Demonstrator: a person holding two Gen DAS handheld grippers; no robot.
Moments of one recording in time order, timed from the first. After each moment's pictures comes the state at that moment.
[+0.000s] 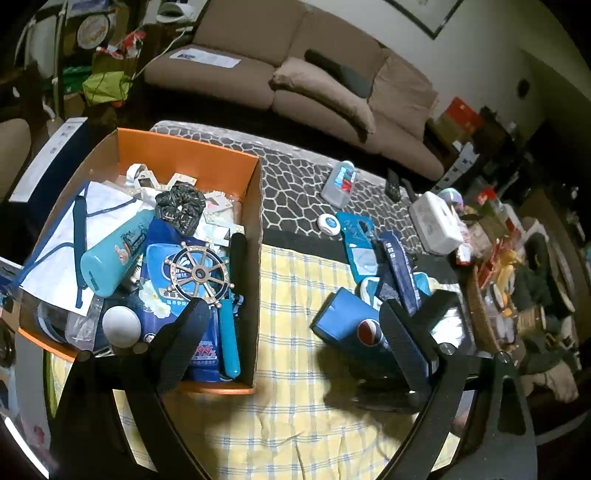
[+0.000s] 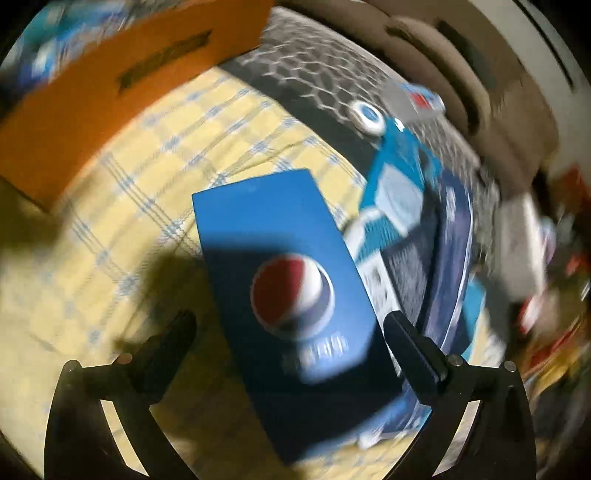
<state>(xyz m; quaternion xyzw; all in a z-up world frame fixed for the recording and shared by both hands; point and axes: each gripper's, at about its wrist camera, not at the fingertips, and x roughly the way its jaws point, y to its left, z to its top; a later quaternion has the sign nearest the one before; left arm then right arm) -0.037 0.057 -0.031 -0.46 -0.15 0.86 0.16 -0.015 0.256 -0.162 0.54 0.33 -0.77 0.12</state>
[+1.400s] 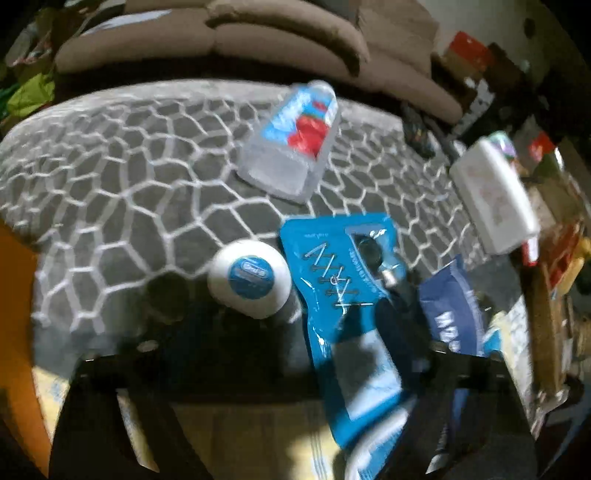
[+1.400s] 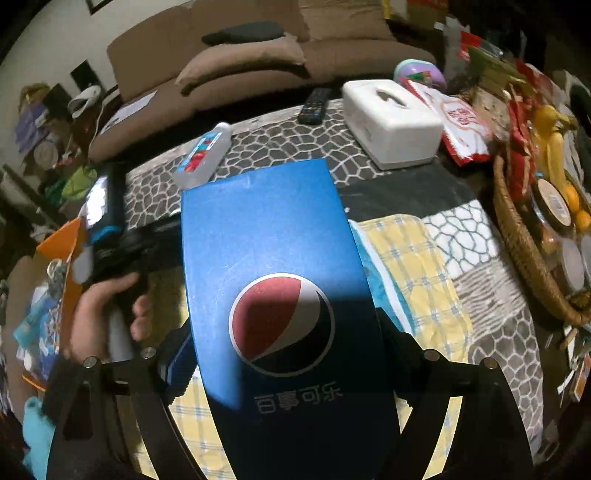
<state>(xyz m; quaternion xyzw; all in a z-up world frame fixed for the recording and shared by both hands) -0.243 0.283 -0.188 -0.53 -0.06 0.83 0.17 -0.029 0.462 -0.055 0.50 -0.10 -0.86 -0.04</state>
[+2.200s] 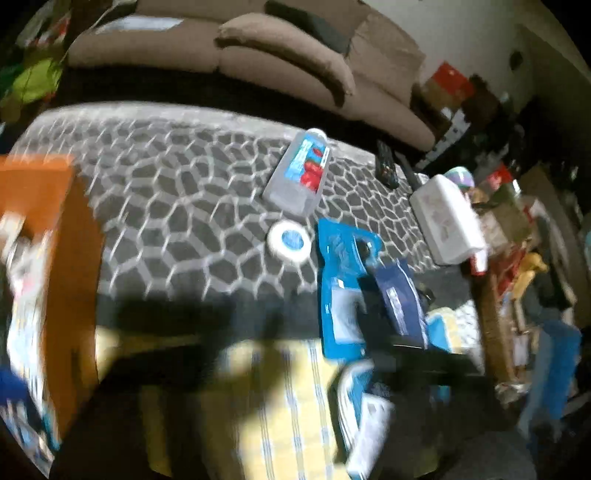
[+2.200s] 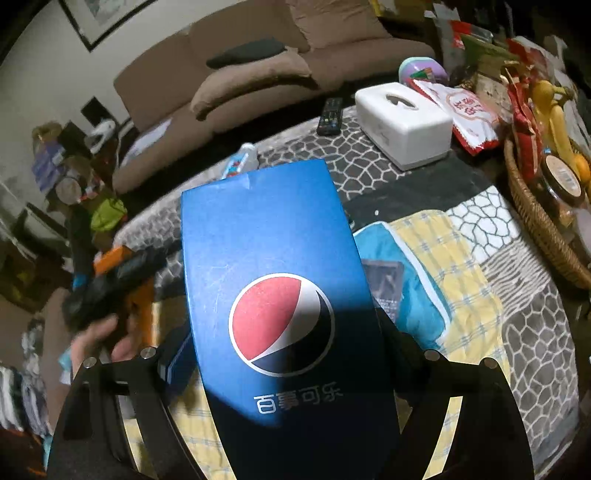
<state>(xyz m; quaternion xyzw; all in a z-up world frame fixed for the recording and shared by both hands) -0.220 0.215 -0.120 -0.50 -0.12 0.83 0.21 -0.022 0.444 -0.033 0.47 -0.17 -0.87 -0.03</state>
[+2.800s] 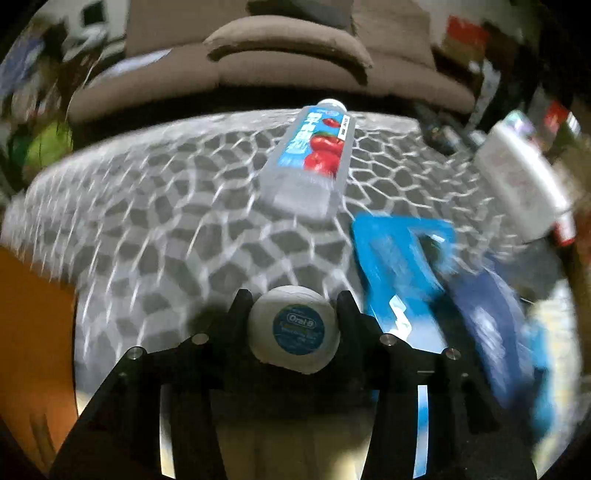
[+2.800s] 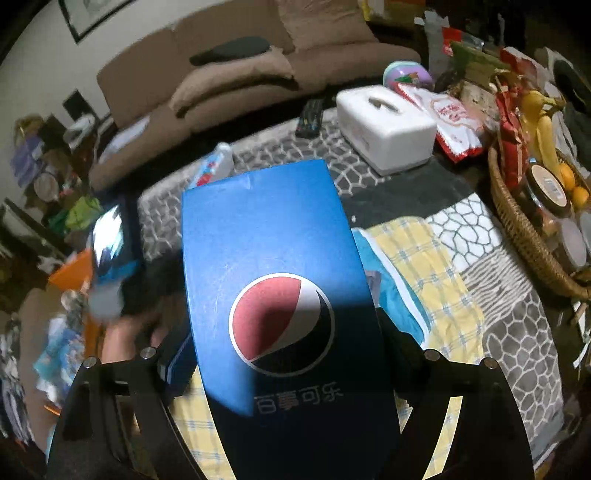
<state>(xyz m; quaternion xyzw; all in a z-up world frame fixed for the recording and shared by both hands) -0.225 0.277 -0.169 -0.49 -0.01 0.86 0.14 -0.026 0.457 -0.032 0.46 -0.16 -0.87 -0.06</state>
